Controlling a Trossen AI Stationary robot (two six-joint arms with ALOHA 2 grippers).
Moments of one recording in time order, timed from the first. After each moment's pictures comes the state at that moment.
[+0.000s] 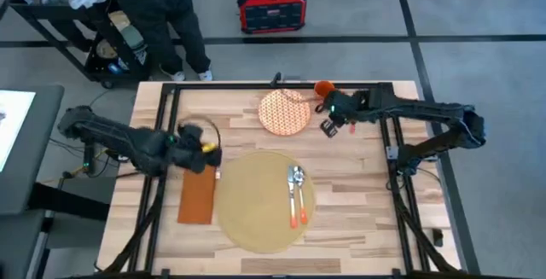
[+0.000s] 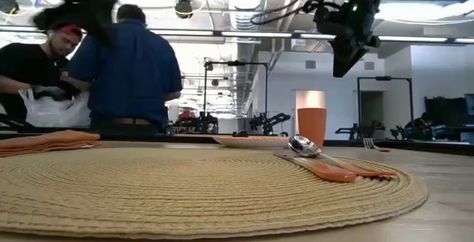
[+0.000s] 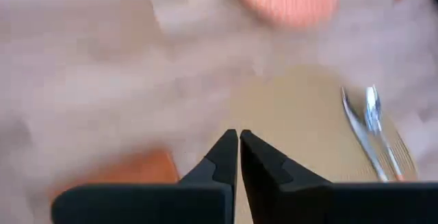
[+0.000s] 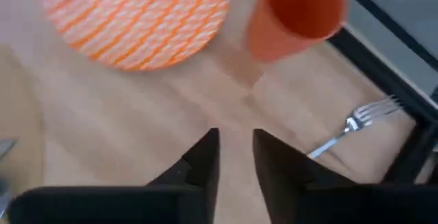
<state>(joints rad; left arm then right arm) -0.19 1.02 0.97 -1.06 -0.60 -1.31 -0.39 1.33 1.13 -0.93 0.33 0.40</state>
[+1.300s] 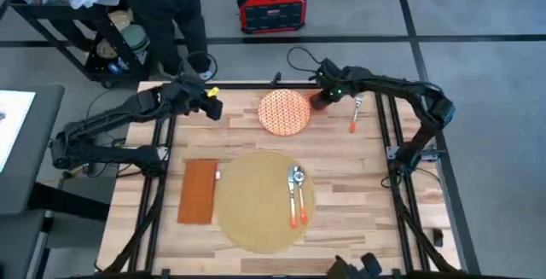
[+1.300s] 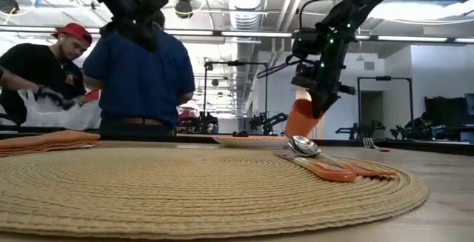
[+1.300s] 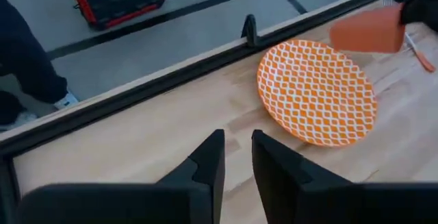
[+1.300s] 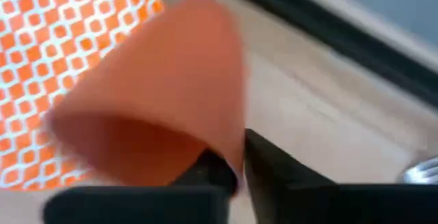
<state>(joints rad) 0.49 1.00 0.98 -0.73 -0.36 -0.44 -0.71 1.66 1.18 -0.68 0.14 0.29</state>
